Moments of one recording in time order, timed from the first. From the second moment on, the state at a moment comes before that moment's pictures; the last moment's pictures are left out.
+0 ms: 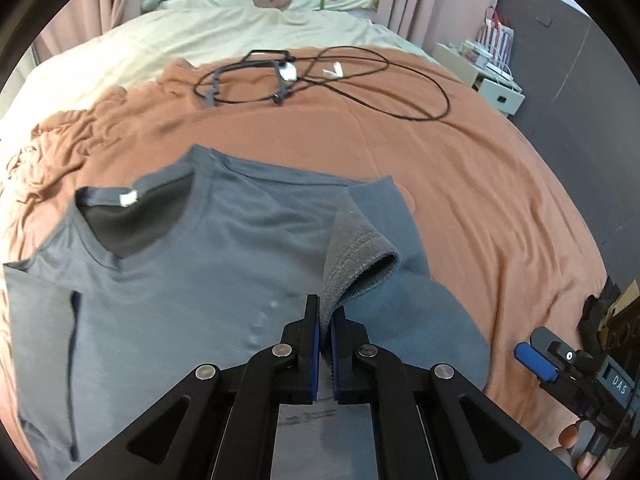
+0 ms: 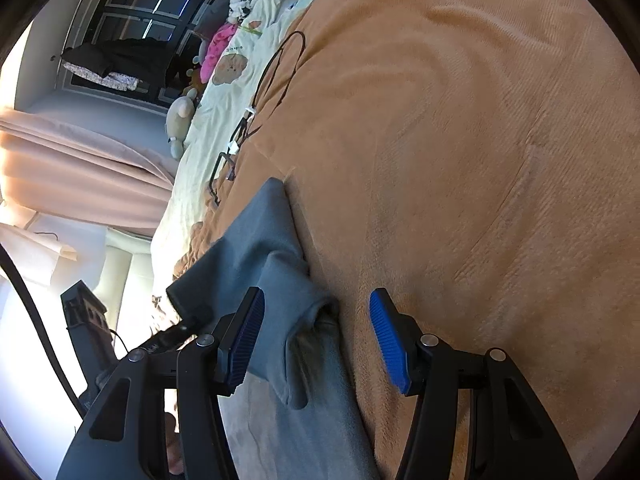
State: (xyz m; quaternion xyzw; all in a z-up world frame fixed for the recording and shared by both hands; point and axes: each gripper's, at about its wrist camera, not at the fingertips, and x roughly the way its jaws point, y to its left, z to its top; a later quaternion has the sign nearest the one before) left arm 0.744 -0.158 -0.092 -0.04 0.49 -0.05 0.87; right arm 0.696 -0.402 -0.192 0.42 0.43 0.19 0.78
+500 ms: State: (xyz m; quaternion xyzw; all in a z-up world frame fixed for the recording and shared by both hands) left arm 0.759 -0.121 -0.127 -0.04 0.53 0.00 0.85; right arm 0.707 -0.389 -0.198 0.40 0.44 0.19 0.78
